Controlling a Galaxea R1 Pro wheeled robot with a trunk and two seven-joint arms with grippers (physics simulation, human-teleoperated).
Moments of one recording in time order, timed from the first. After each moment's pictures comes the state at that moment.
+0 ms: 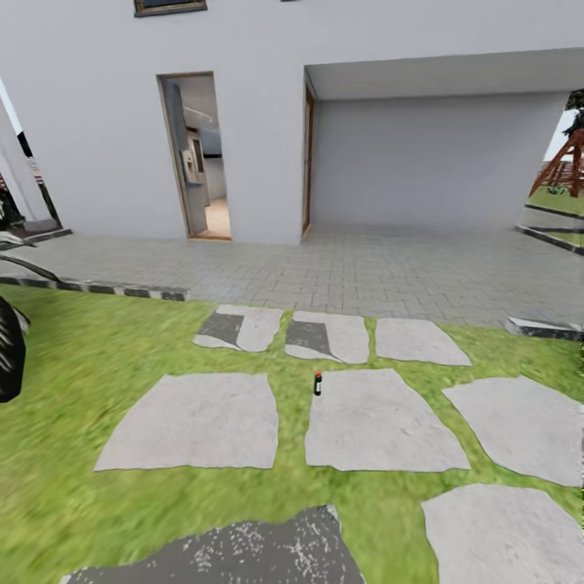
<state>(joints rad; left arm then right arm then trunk) -0.15 -0.01 0.00 -0.37 -0.06 -0.25 0.00 -0.01 -0.04 0.00 -0.51 0.00 -0.45 0.00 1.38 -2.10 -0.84</state>
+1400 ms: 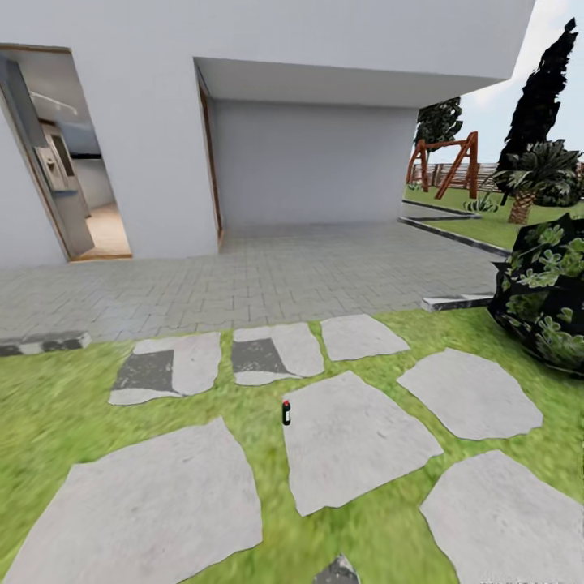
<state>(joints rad) -0.15 -0.01 0.00 -0.37 -0.06 -0.25 0.00 -0.01 -0.04 0.00 -0.51 0.00 -0.45 0.00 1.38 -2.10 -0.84</state>
